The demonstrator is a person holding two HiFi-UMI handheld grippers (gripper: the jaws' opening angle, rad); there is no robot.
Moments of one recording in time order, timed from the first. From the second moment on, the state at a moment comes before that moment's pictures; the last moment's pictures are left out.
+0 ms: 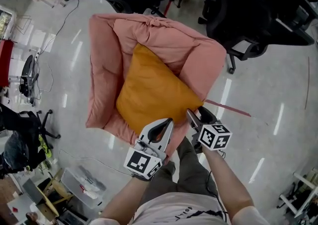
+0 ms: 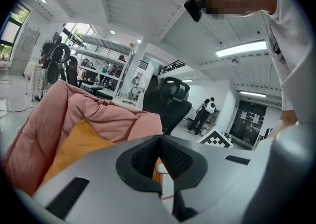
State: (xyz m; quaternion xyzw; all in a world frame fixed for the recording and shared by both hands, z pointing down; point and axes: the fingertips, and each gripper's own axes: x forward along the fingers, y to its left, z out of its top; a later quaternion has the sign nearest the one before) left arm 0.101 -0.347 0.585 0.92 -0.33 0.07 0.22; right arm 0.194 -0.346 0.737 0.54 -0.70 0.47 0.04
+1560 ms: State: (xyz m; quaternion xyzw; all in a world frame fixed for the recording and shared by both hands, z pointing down) left arm 0.007 -0.301 0.536 0.90 -0.38 0.04 0.20; right arm 0.056 -0.323 0.611 0.37 -0.80 0.48 -0.04
